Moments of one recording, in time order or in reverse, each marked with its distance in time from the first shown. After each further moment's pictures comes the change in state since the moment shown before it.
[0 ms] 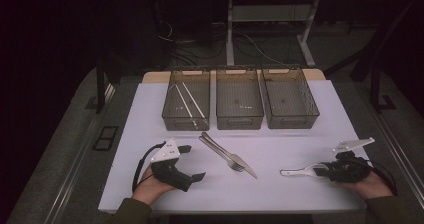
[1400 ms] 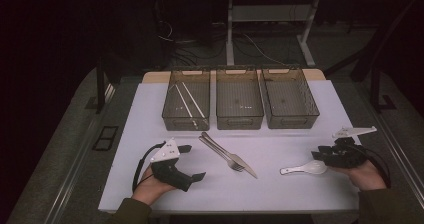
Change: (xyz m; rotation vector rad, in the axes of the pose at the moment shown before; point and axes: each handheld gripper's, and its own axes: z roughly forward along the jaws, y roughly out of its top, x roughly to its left) left arm -0.001 0.001 0.000 -0.009 -0.002 0.005; right arm -0.008 0.028 -0.004 -0.116 -0.112 0.052
